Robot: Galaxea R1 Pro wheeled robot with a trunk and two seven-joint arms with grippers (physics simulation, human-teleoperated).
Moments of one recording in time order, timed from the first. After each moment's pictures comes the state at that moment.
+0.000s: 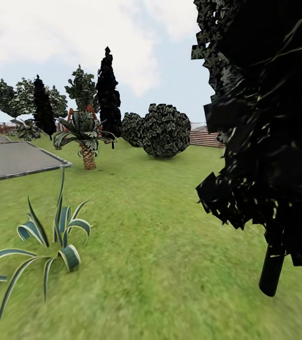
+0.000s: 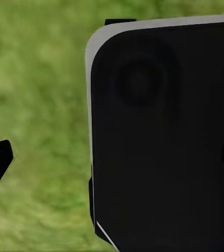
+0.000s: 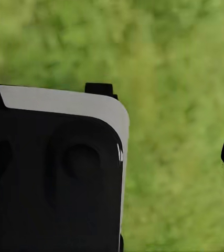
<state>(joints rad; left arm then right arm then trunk) 0.04 0.04 -0.01 -0.05 0.00 0.00 0.00 -0.09 -0.05 0.06 0.04 0.00 -0.08 0.00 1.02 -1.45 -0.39</state>
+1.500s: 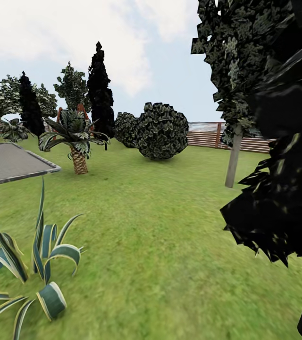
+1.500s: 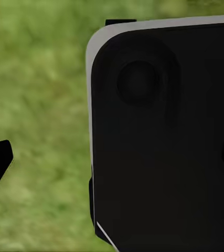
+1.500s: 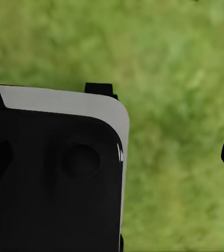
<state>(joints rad) 0.04 0.04 -0.01 -0.05 0.00 0.00 0.00 -0.09 -0.05 0.06 0.04 0.00 -0.08 0.00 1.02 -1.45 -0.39</state>
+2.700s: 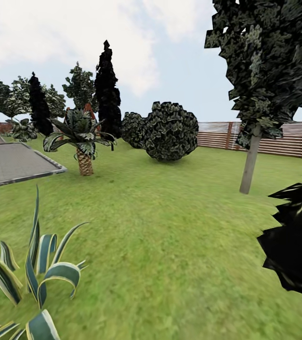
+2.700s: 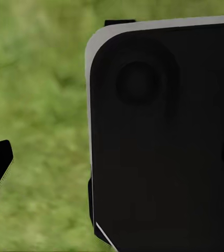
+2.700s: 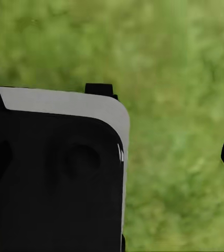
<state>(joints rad) 0.04 0.04 -0.01 -0.05 0.00 0.00 0.00 -0.09 -0.05 0.06 0.04 -0.01 -0.08 0.00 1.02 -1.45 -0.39</state>
